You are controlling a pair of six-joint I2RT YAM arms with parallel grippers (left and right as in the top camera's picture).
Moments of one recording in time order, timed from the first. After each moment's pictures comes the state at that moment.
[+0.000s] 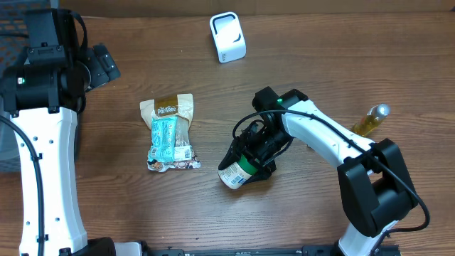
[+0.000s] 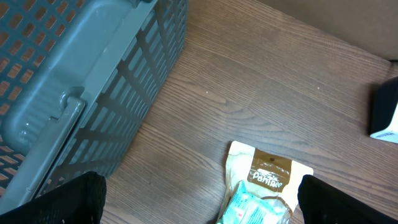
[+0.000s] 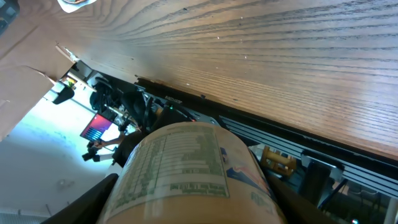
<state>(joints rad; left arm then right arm) 0.09 1.54 1.82 -1.21 -0.23 -0.36 0.51 1.88 1.29 -1.17 -0.96 0.64</state>
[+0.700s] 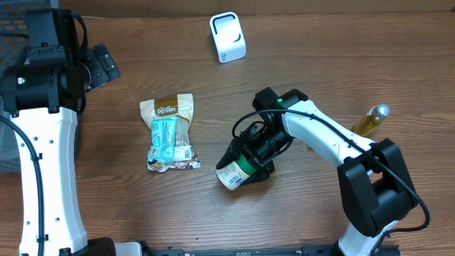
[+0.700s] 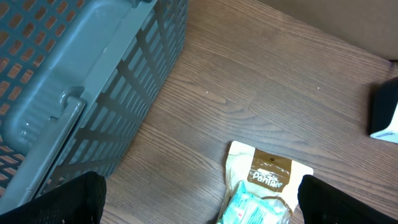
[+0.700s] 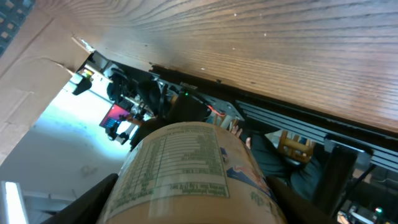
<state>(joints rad) 0.09 1.54 1.82 -1.21 -0.23 -0.36 0.51 1.88 1.29 -1.19 -1.04 0.67</state>
